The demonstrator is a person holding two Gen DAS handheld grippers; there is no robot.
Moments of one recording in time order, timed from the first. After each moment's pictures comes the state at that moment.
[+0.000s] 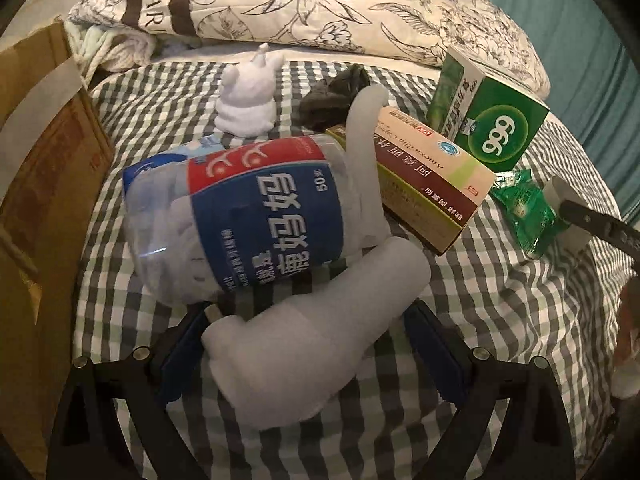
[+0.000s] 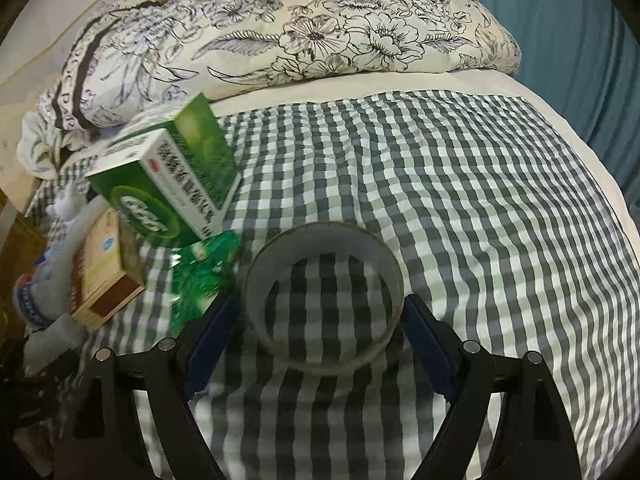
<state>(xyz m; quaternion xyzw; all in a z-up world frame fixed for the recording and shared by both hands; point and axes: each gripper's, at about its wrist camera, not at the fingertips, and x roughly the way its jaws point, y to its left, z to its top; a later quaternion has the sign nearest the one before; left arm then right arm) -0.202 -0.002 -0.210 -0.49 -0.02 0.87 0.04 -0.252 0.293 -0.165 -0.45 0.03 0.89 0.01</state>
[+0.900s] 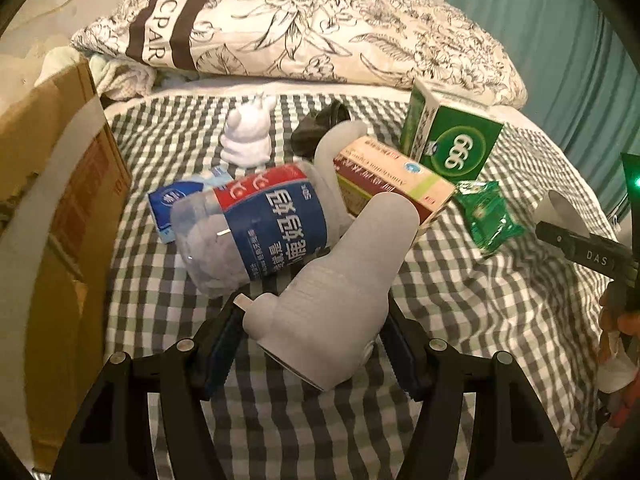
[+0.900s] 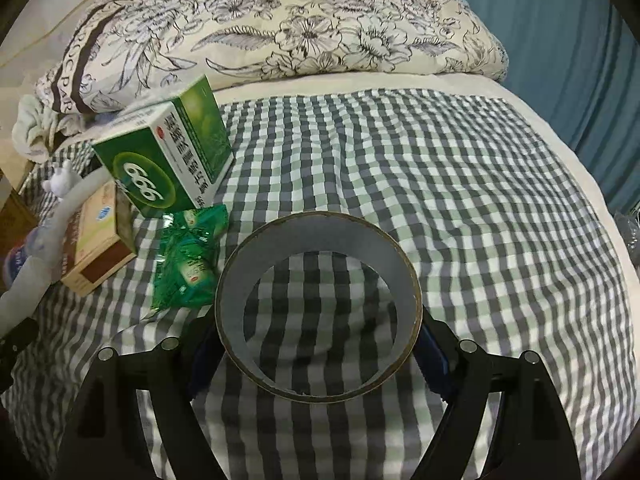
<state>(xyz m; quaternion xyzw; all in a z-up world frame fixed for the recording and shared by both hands) -0.170 -0.009 -0.174 -0.45 -0.02 0.89 0.06 -0.215 0.291 -0.150 -0.45 0.01 0.89 0.03</state>
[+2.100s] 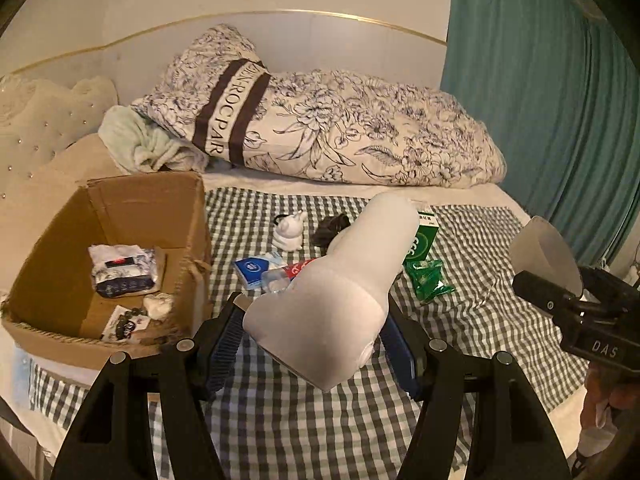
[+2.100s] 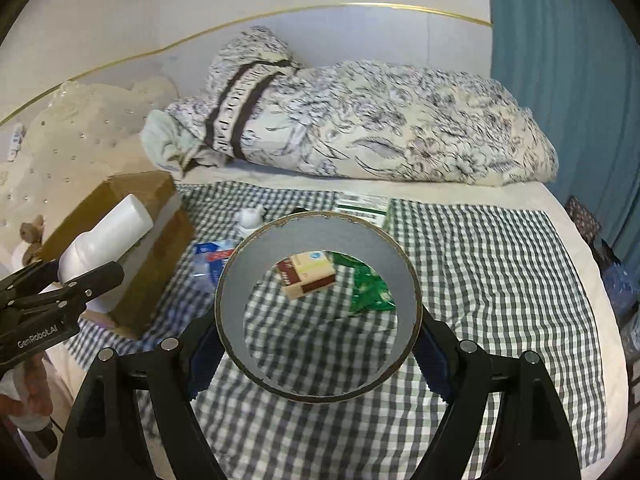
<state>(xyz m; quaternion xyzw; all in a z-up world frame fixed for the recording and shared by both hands) -0.057 -0.043 -0.032 -0.34 -0.04 0.94 0.03 -0.081 0.176 -0.008 -0.34 -0.03 0.93 -0.12</state>
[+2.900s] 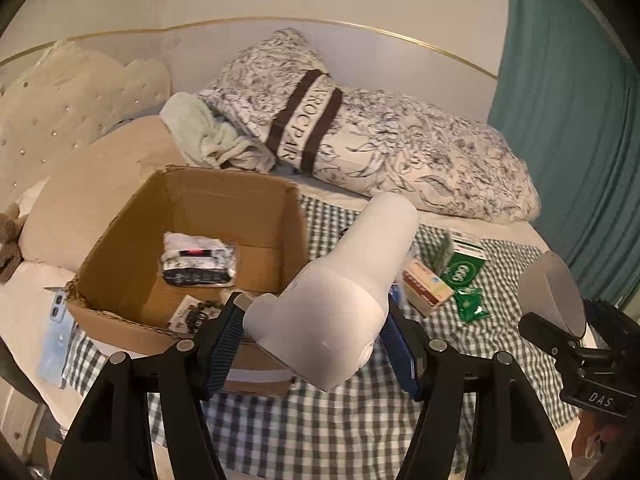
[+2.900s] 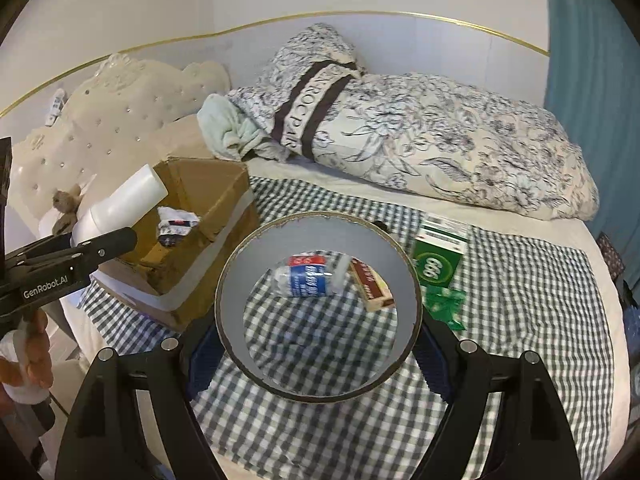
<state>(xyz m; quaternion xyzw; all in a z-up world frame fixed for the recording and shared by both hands) -0.041 -0.142 -0.018 -0.33 -0.10 0.94 -0.04 -0.072 0.086 0.002 -0.34 -0.07 0.92 -0.20</state>
